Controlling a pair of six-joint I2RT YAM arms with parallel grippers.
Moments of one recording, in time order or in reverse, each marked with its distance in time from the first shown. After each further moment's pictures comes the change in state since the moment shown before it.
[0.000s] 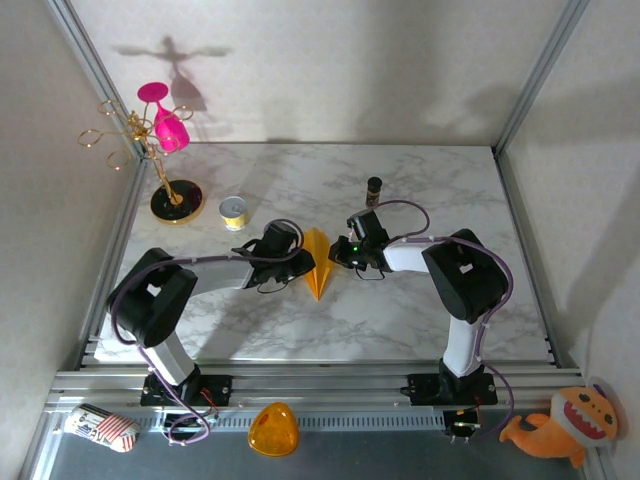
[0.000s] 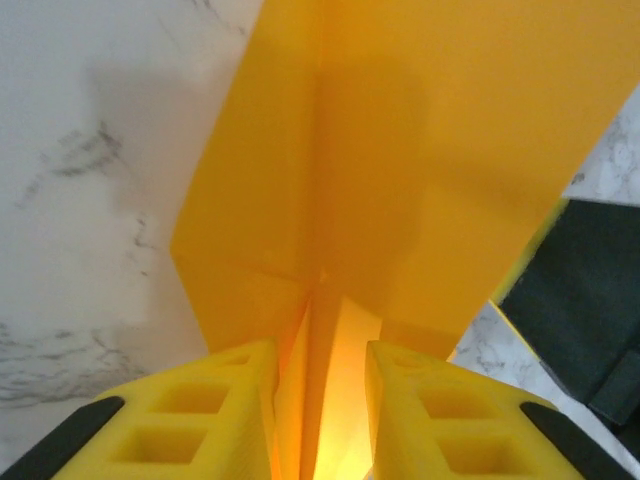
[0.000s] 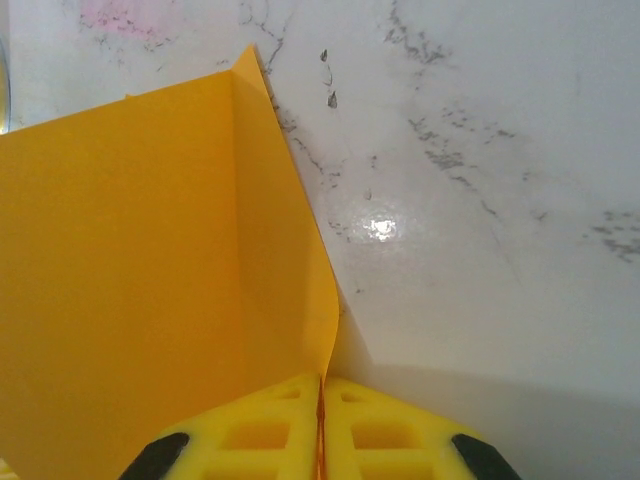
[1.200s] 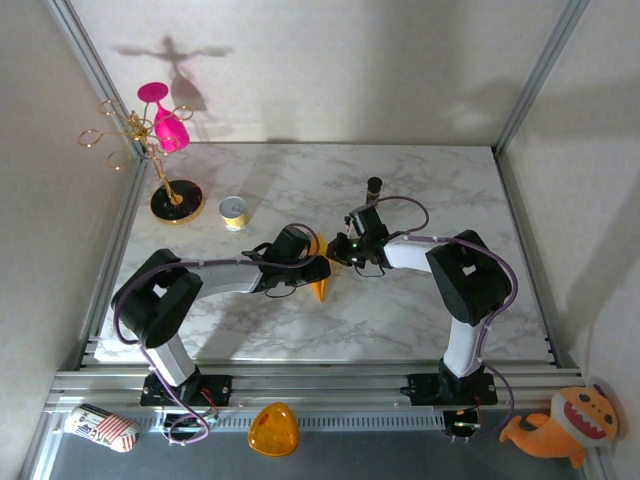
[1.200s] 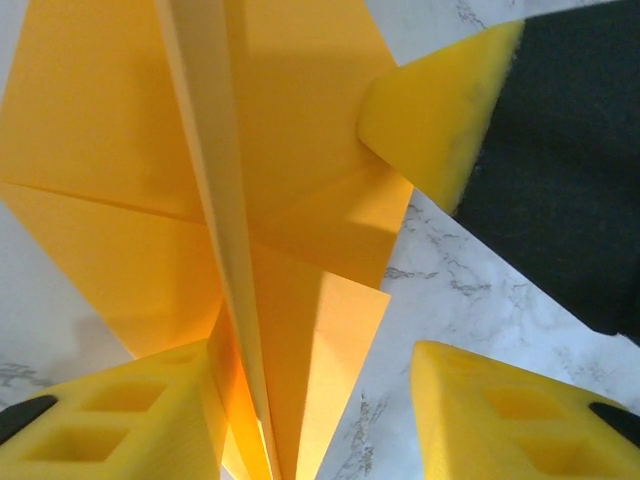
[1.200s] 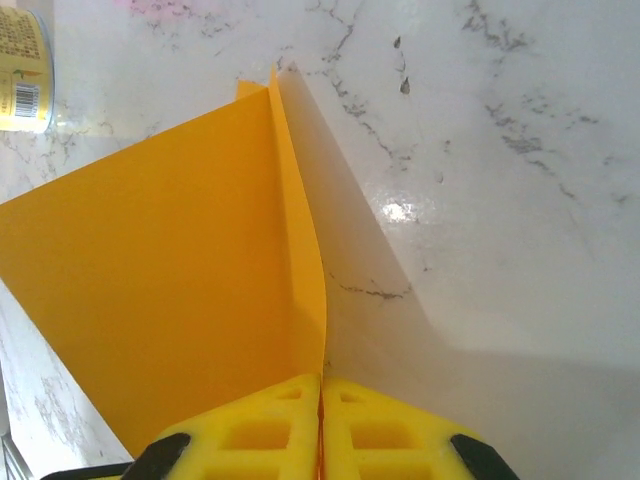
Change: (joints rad) left arm -0.078 0.012 0.027 -0.009 0.003 0.127; right arm 0.000 -0.024 0.037 -0.068 -0.053 0.000
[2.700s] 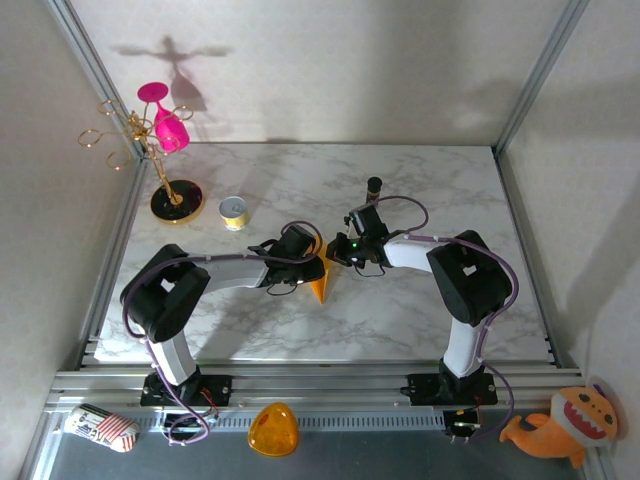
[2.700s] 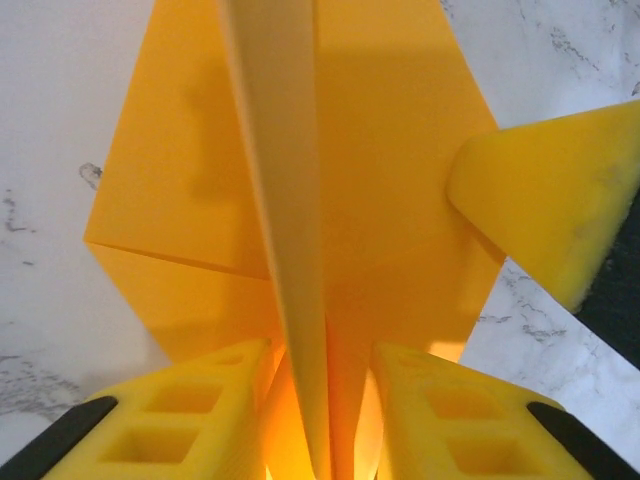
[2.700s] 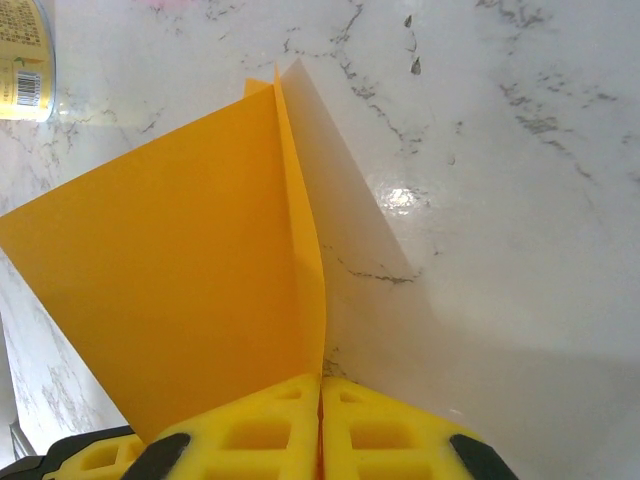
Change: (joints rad) left arm -0.002 0.054 0.069 -0.100 -0.083 0.009; right arm 0.000 -0.003 0.011 -0.028 -0.018 -0.001
